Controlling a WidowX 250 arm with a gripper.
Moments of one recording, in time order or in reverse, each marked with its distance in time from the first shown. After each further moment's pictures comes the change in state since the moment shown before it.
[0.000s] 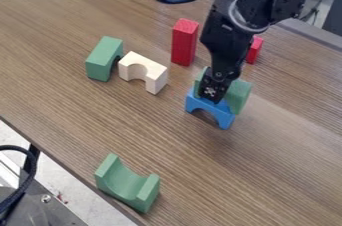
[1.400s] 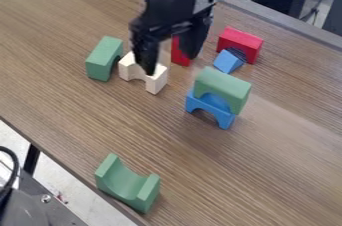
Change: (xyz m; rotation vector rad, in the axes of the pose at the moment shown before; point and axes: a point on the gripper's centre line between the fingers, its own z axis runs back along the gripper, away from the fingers) arm 0.069 0.026 0.031 0.128 0.113 -0.533
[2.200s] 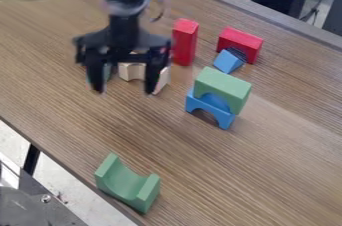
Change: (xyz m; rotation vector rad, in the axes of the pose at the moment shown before) arm 0.020 0.045 -0.047 -0.055 0.024 -0.446
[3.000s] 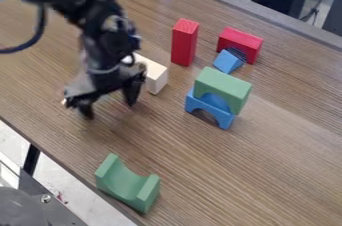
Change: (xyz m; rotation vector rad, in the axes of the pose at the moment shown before) arm 0.004 0.009 -0.052 -0.033 -0.237 0.344
